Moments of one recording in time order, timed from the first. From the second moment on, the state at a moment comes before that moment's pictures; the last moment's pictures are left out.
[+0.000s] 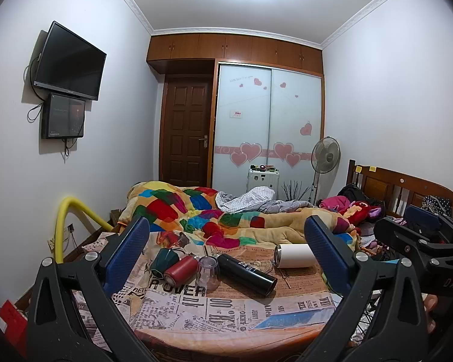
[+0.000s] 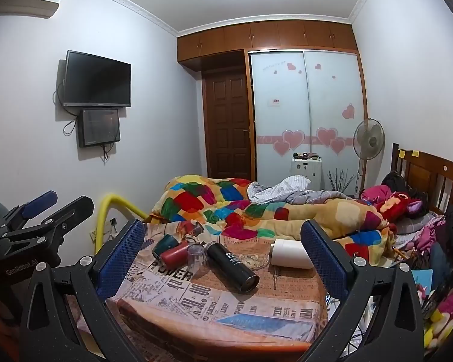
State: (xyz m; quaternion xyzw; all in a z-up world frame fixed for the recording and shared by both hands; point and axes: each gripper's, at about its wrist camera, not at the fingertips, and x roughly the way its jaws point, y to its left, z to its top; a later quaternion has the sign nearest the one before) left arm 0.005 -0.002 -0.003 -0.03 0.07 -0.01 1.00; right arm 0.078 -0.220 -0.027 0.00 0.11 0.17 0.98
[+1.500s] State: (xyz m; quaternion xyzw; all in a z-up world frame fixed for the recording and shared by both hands) left arm 0.013 -0.007 -0.017 -0.04 0.08 -0.01 1.00; right arm 0.081 -0.219 -0.027 0.00 0.11 0.17 0.98
